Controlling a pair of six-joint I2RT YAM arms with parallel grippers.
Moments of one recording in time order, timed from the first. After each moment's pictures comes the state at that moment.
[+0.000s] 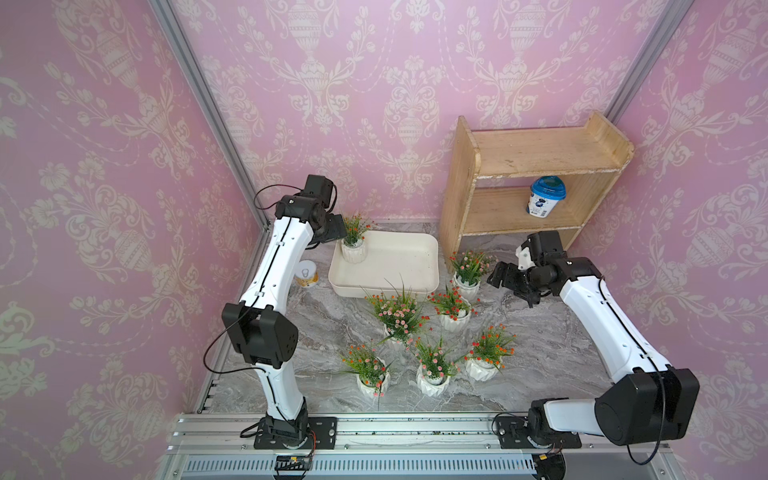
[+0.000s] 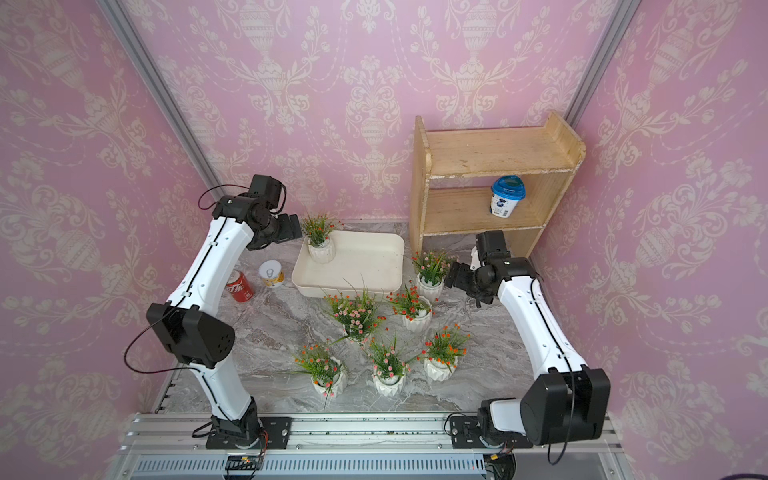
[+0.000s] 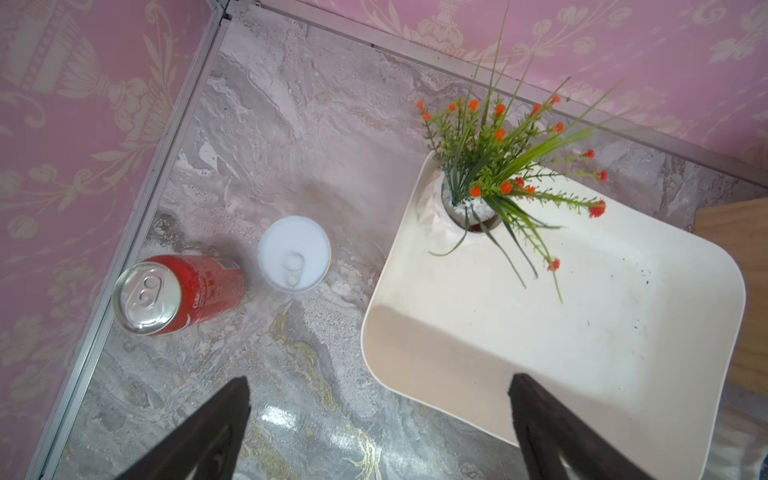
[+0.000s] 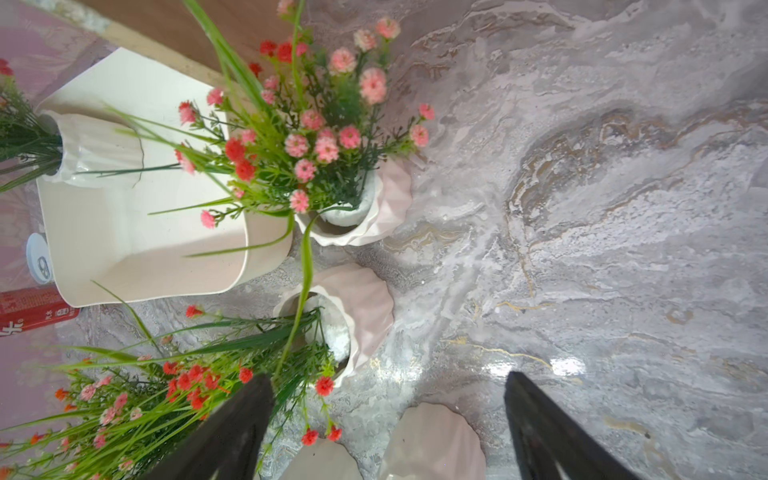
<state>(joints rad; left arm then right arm) -0.16 1.76 1.94 -1.23 -0.20 -0.48 0.07 1.35 1.25 -0.96 -0.18 0.44</state>
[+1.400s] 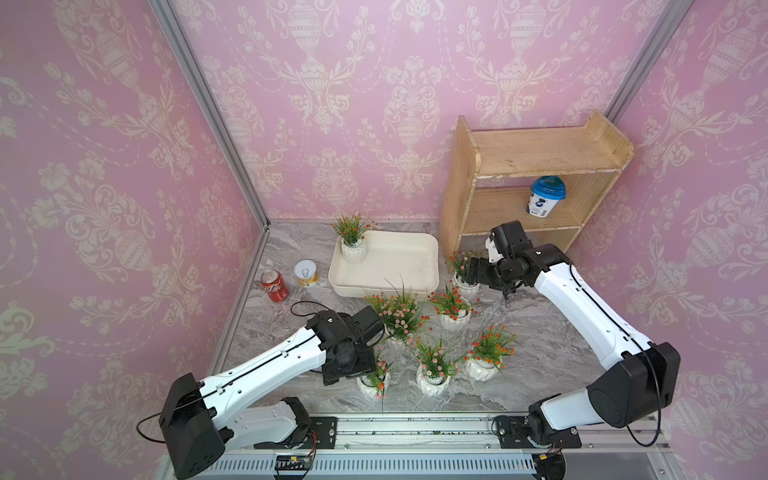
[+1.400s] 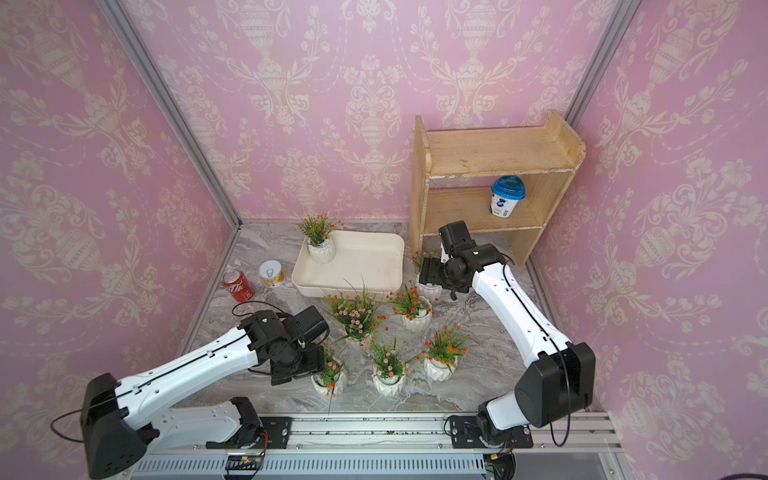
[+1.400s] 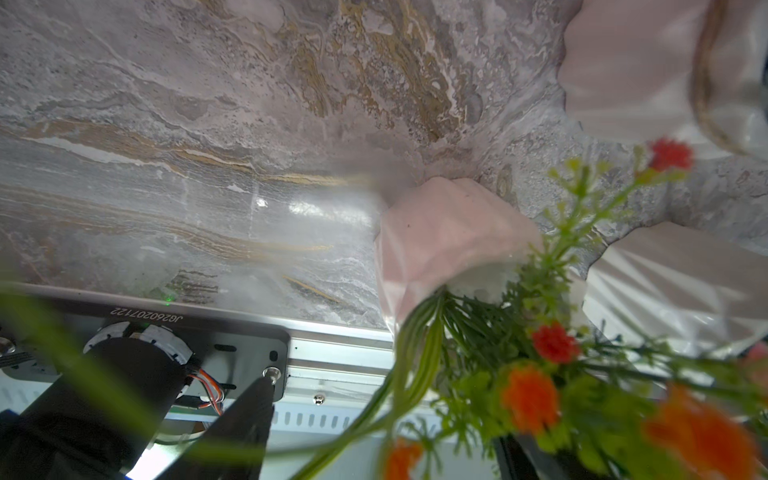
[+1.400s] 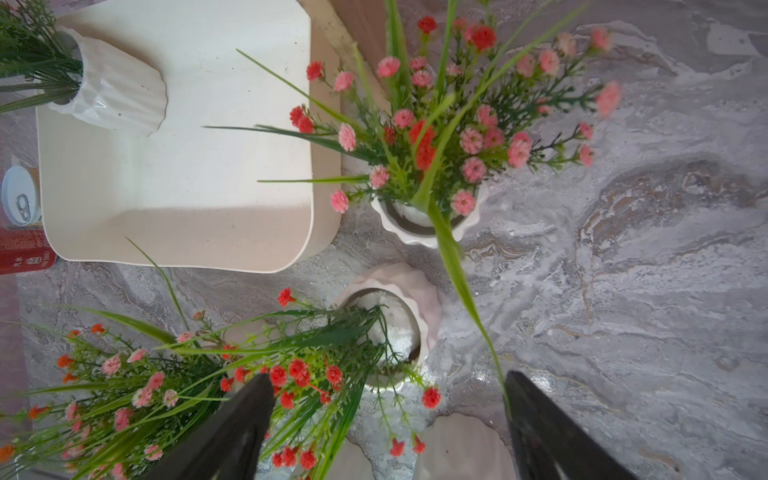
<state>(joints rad) -0.86 1.18 0.94 -1.26 0.04 -1.12 0.29 1.46 1.38 -0.99 -0.06 0.47</state>
